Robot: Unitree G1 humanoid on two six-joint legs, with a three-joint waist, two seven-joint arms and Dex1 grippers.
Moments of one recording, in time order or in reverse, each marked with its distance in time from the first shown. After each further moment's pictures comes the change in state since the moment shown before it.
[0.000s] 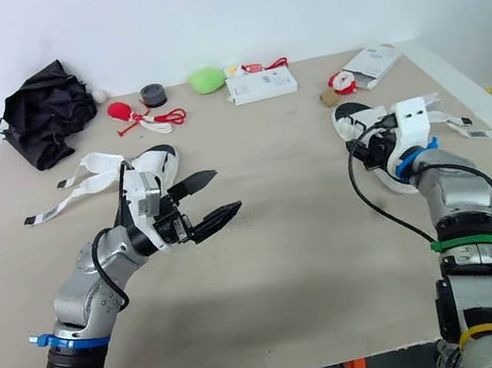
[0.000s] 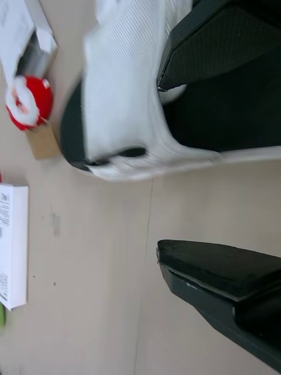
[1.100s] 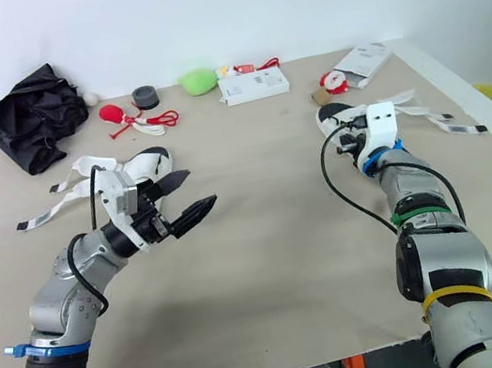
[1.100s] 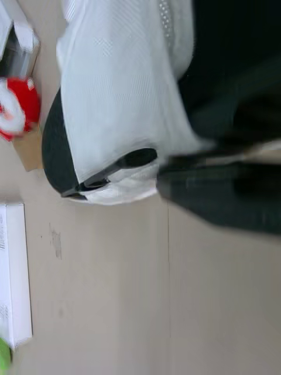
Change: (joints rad) left arm 0.048 0.106 0.068 -0.035 -0.019 0.050 0.039; right arm -0.255 0.121 -0.007 0.523 -0.093 -0.320 -0.063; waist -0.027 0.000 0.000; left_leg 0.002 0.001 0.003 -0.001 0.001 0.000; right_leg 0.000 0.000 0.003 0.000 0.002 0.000
